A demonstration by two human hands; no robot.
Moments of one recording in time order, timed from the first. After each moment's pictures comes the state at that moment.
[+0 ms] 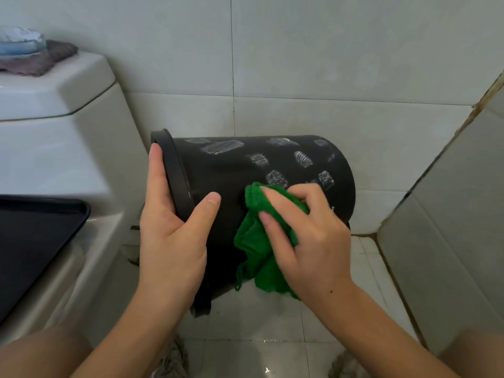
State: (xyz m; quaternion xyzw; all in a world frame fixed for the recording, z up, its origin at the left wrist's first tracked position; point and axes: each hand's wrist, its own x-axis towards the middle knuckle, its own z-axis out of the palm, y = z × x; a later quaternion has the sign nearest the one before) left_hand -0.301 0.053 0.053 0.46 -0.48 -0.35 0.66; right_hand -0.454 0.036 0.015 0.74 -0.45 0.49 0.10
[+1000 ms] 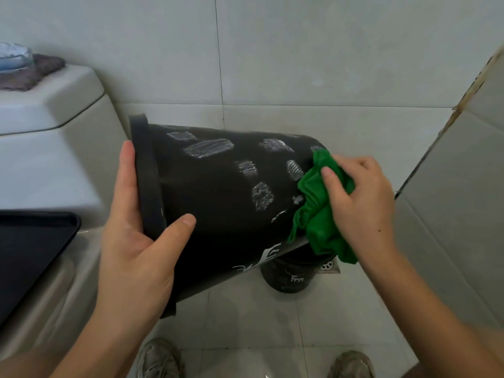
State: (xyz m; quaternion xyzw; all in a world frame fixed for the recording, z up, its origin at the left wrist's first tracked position) left_hand -0.287 0.068 0.064 0.46 -0.55 -0.29 0.64; right_hand -0.521 -0.008 0.036 0.61 -0.63 0.48 0.02
